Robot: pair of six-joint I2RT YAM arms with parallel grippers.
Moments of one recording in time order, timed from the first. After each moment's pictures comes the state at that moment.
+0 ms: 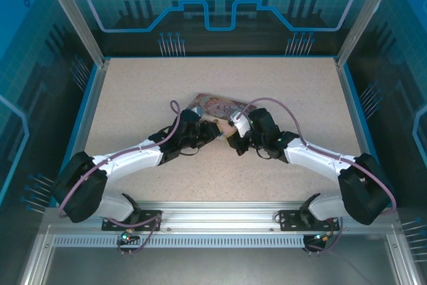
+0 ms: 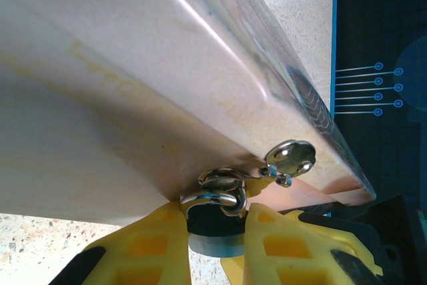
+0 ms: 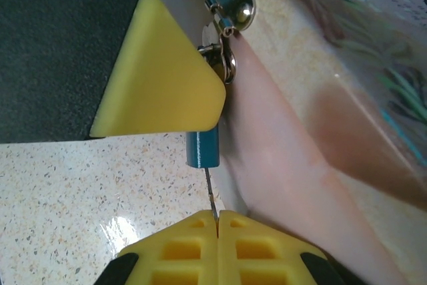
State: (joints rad) left arm -0.68 1.39 0.75 0.07 0.13 -1.14; right arm 0.63 1.36 0.73 -0.06 -0.32 0.03
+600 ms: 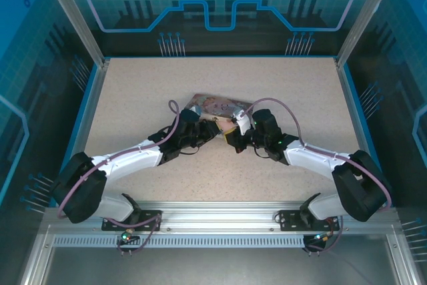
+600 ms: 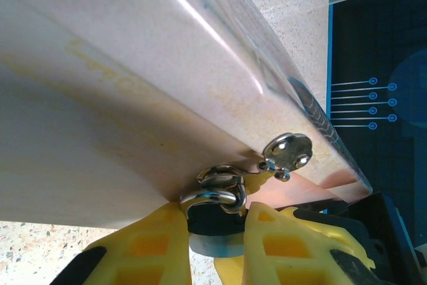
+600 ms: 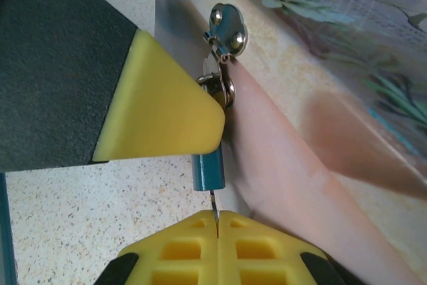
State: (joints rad) left arm -0.68 1.38 0.75 0.08 0.10 -1.16; right arm 0.60 1.39 0.66 0.17 -0.41 0.12
